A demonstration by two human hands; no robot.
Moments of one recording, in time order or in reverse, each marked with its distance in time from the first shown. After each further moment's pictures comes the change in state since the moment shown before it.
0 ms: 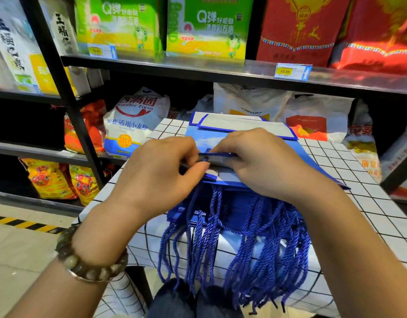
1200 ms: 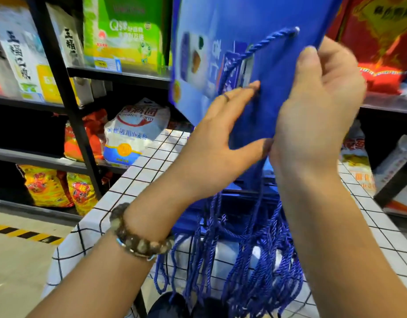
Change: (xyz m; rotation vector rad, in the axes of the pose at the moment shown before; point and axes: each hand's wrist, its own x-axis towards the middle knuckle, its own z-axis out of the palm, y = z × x) left_hand 0.043 0.054 0.007 -0.611 -0.003 0.050; right_hand 0.019 -0.025 -0.046 0.933 1.256 0.086
